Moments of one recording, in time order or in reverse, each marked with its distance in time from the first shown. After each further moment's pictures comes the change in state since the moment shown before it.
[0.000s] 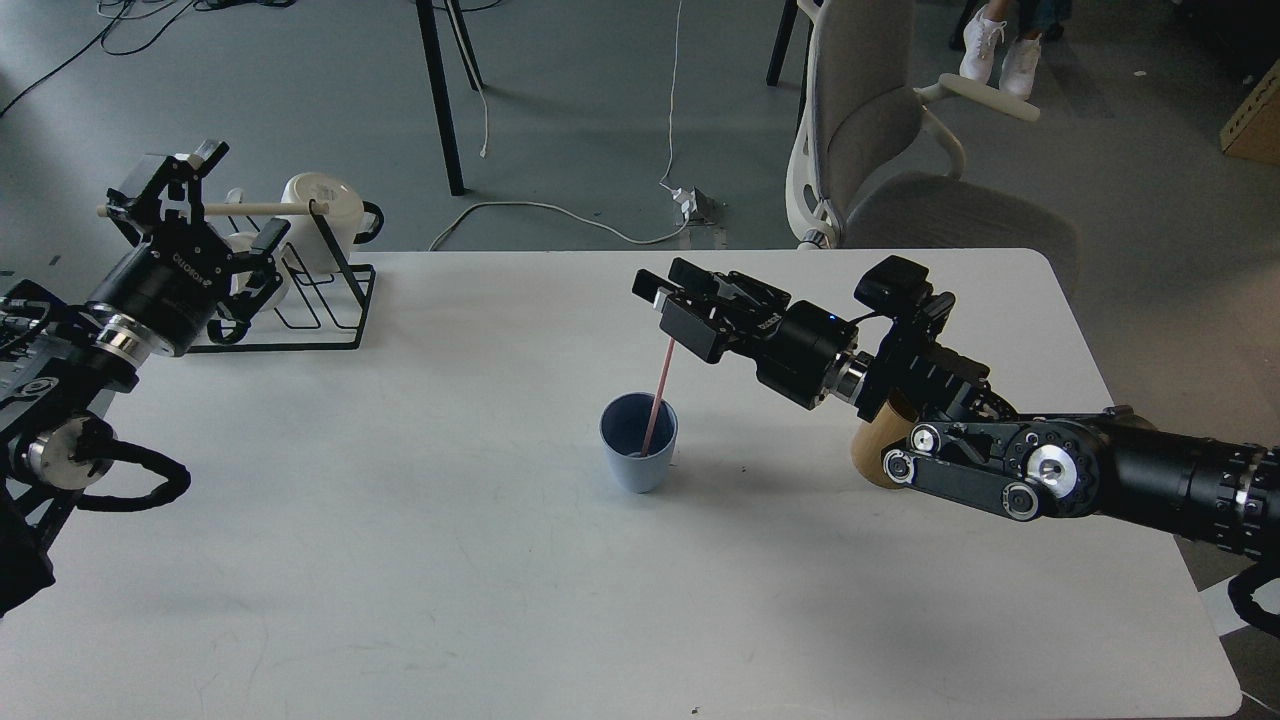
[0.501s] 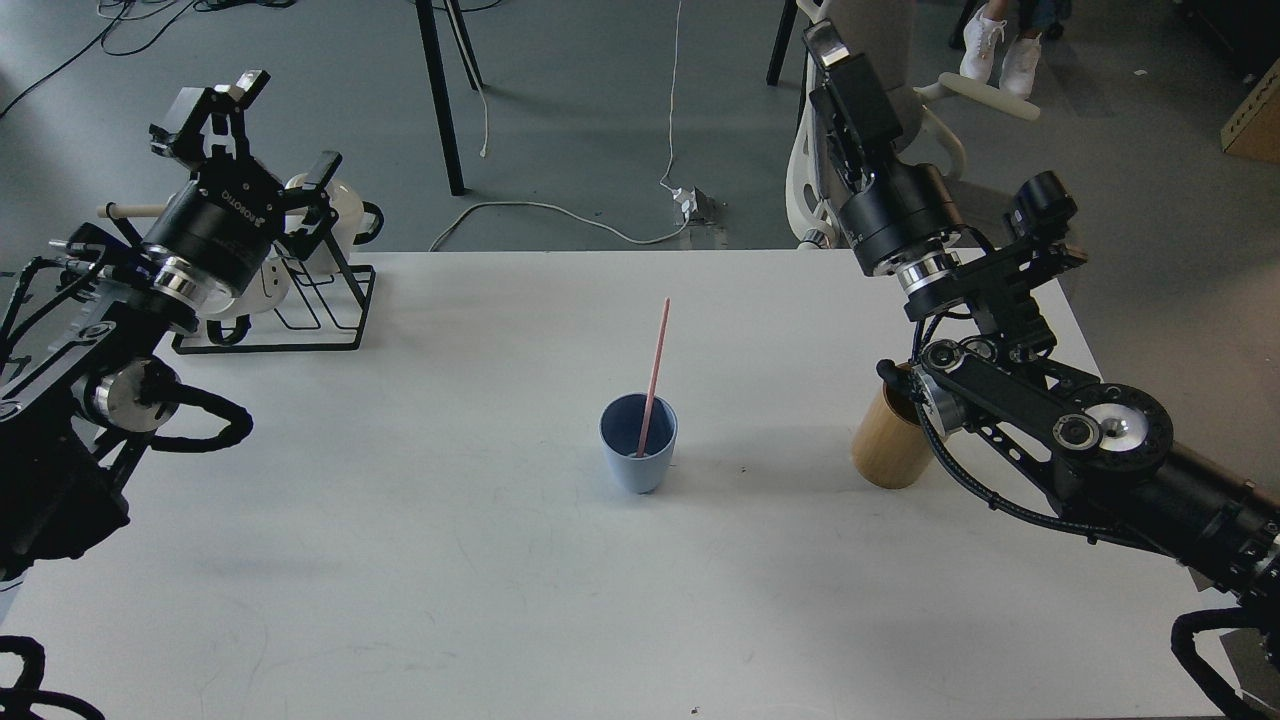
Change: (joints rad) left arm -0.133 -0.129 -0.006 -0.004 -0.029 0.000 0.000; right arm -0.276 0.001 0.719 0.156 0.340 0.058 0.000
